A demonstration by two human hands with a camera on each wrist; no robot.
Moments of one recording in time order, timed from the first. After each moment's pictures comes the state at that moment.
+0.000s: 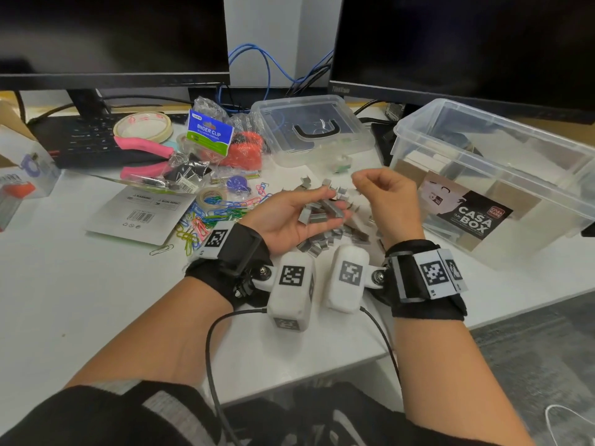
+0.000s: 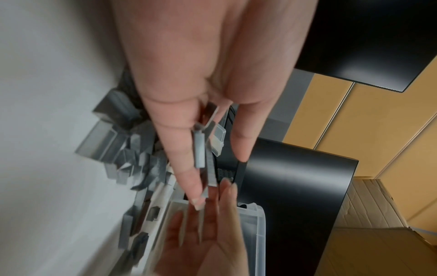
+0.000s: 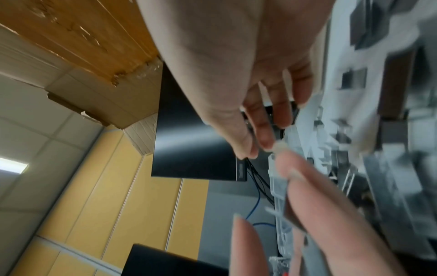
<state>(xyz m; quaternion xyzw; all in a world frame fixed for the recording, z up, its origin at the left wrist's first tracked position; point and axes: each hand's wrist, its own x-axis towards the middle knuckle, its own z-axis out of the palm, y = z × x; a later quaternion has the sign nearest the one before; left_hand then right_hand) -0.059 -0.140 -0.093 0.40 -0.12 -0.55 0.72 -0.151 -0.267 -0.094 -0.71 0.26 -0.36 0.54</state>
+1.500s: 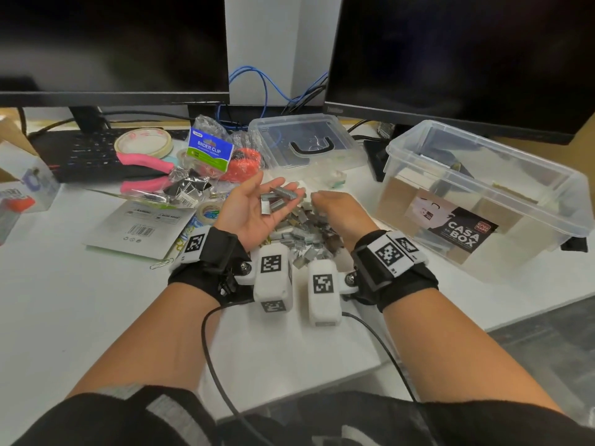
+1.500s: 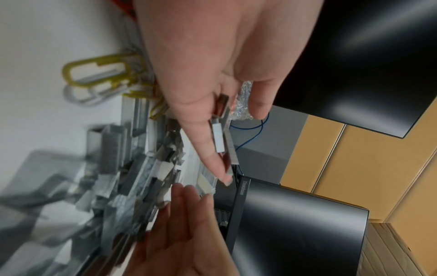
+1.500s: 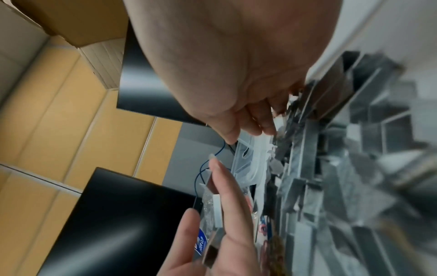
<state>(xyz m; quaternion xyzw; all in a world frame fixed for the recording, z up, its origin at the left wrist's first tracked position) -0.022 -0.125 -0.092 0.32 -0.05 -0.44 0.84 -0.105 -0.254 -0.097 -0.79 0.28 -0.15 0.52</state>
